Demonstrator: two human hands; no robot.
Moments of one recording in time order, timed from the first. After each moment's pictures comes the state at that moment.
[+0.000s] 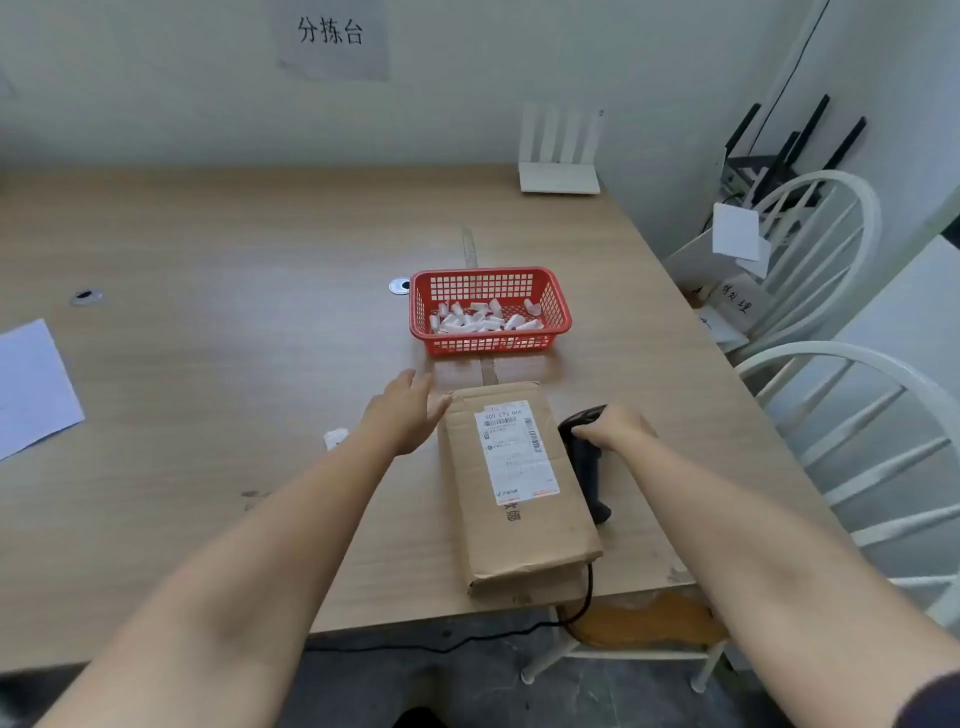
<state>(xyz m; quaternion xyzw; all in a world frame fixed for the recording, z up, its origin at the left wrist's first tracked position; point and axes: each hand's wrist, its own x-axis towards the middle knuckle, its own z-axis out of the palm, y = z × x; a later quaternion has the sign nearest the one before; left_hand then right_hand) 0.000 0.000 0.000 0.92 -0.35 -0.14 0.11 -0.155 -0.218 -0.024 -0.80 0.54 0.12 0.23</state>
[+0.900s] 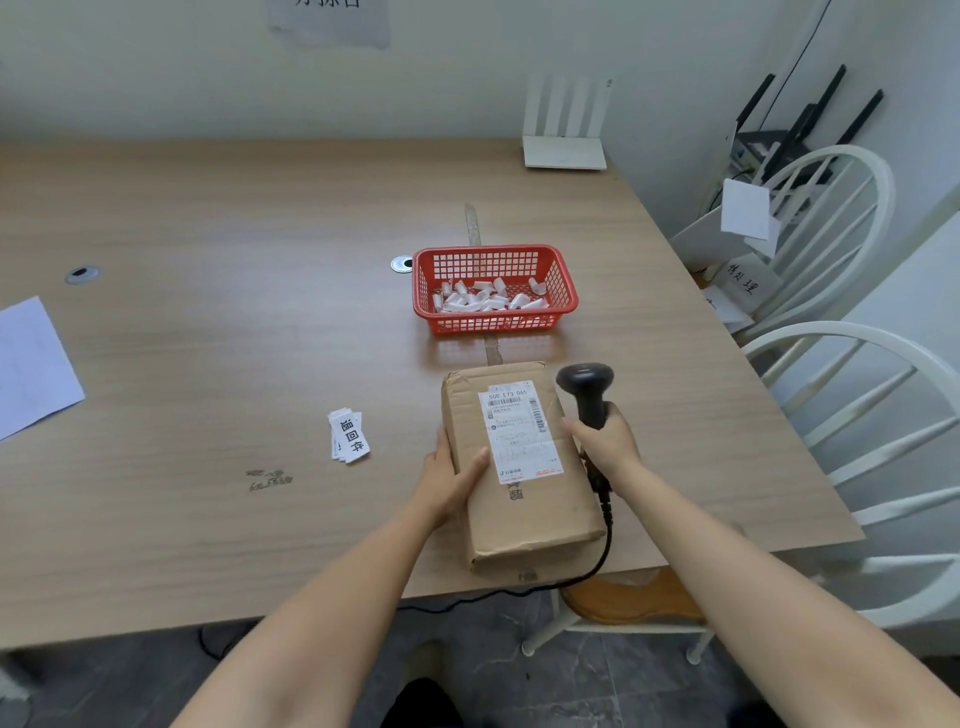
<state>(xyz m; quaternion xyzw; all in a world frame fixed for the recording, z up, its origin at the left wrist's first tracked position) -0.078 0.020 -0.064 0.81 -0.18 -0.35 0.43 -0.182 -0.171 -0.050 -0.69 0.45 -0.15 0.55</state>
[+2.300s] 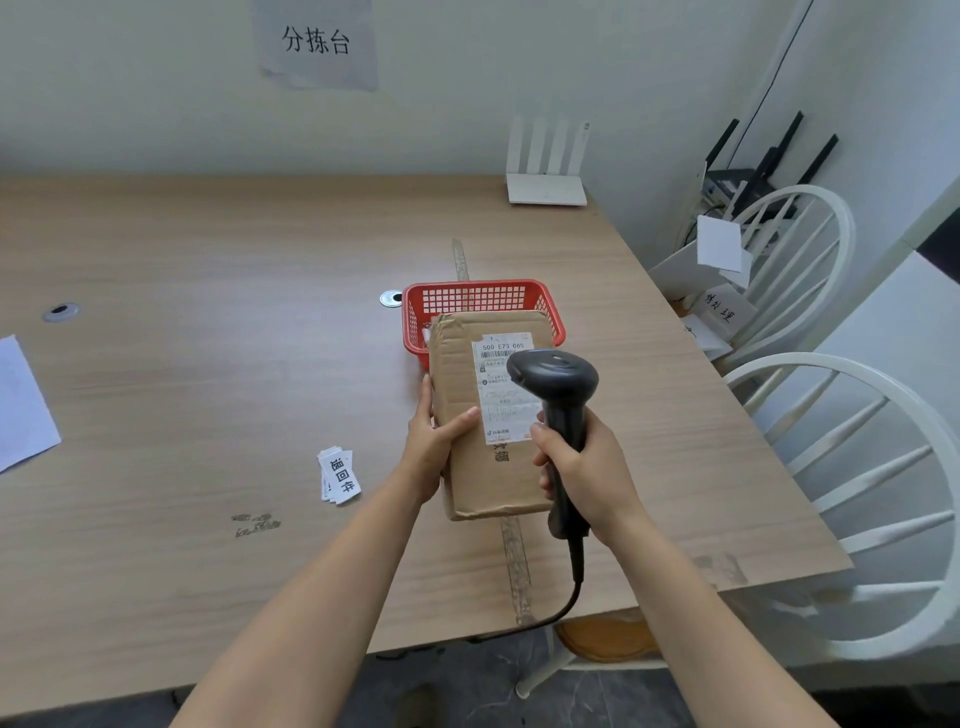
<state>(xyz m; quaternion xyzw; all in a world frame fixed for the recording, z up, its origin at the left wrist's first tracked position) -0.031 -0.018 -0.014 0.59 -0.15 -0.36 0.70 -0.186 -0.094 0.067 -0.69 0.32 -0.22 0.62</state>
